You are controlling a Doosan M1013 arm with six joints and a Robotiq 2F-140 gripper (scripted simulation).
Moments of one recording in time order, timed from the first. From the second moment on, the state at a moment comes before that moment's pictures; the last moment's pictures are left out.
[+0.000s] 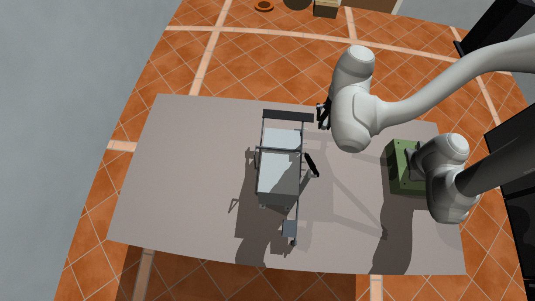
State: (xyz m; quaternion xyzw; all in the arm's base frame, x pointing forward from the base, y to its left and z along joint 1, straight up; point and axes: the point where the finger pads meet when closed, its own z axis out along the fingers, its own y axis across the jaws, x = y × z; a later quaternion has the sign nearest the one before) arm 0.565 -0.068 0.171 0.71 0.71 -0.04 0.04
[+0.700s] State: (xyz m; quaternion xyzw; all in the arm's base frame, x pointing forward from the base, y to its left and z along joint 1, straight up) arm 0.595 -0.096 0.181 0.71 0.71 -0.05 0.05
